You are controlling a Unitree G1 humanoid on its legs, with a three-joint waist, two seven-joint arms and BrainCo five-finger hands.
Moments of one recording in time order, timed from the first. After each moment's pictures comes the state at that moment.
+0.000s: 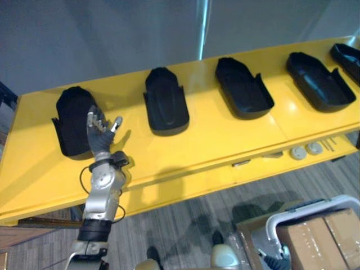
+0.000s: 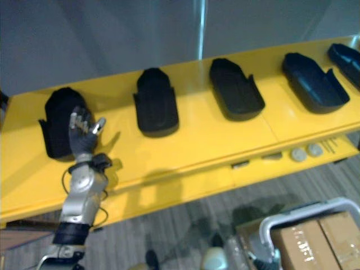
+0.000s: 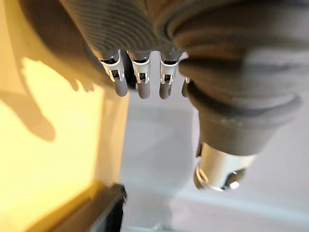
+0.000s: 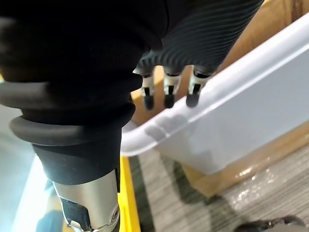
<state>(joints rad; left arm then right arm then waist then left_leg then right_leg) -0.31 0.31 0.03 0.14 -0.42 -0.13 0.43 0.35 -0.07 -0.15 0.71 0.02 -0.27 -0.44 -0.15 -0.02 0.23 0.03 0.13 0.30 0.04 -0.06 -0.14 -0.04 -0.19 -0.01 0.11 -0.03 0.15</state>
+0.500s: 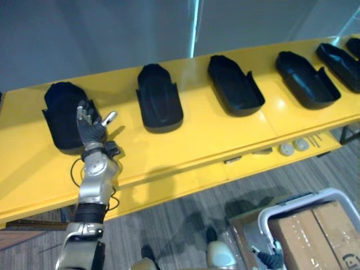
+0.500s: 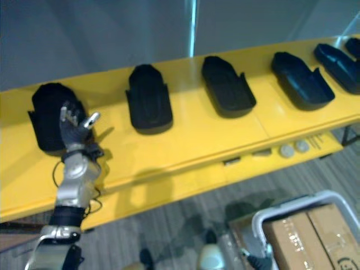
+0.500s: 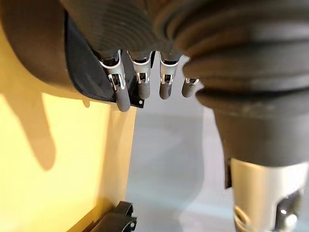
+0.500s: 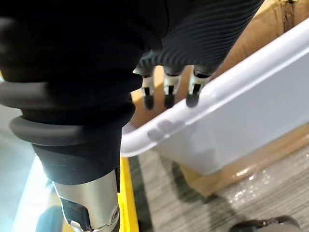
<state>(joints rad) -0.45 0.35 0.09 0.33 -0.43 -0.14 0.42 0.32 -0.08 -0.09 0.71 0.02 -0.26 -0.42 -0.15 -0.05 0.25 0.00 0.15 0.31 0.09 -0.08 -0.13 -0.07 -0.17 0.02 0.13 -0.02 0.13</state>
